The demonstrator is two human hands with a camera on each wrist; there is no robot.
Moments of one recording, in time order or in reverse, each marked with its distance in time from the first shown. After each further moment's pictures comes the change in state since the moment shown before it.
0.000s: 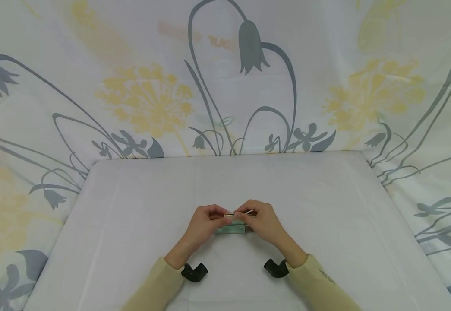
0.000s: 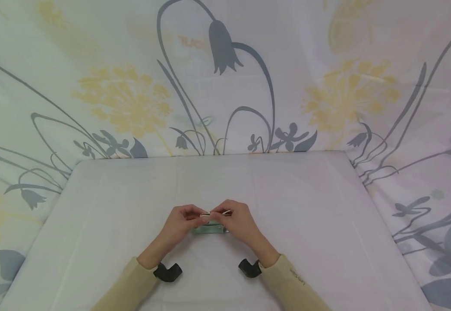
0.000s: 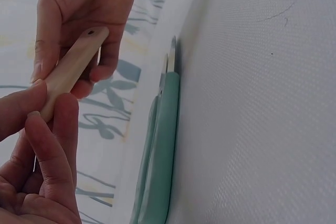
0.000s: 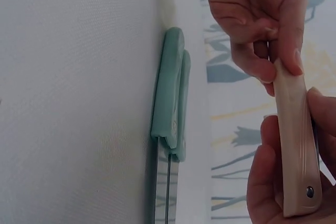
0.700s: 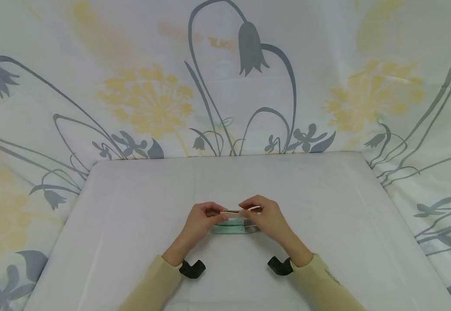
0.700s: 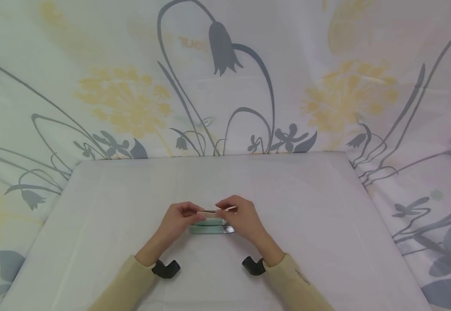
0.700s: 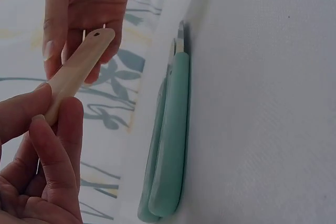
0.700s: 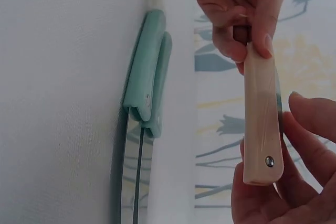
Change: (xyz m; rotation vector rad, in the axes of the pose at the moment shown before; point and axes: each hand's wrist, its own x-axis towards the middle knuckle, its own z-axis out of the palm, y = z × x) left_hand 0.015 -0.027 -0.012 0.048 0.071 -0.035; right_hand 0.001 -0.001 -0.013 -0.026 0.024 0.076
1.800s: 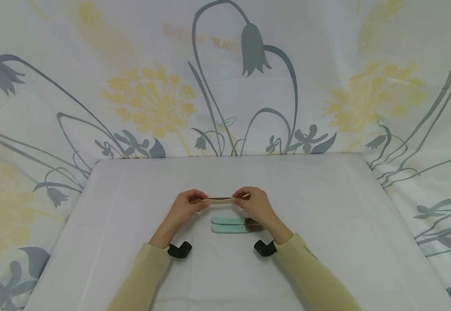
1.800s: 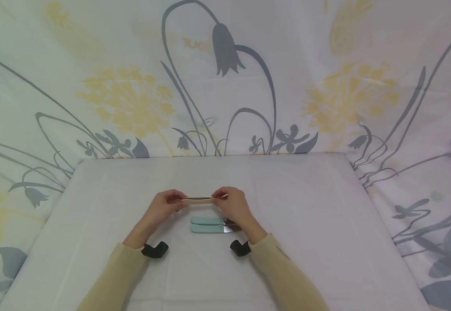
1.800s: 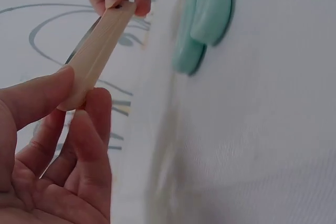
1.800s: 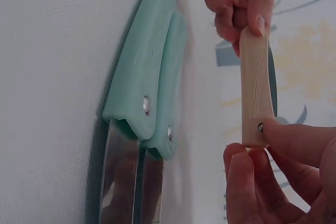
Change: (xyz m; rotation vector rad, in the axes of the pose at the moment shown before) left_hand 0.024 -0.010 -0.055 0.122 0.092 -0.084; right_hand 0.048 0.015 0.025 -0.119 0.018 0.250
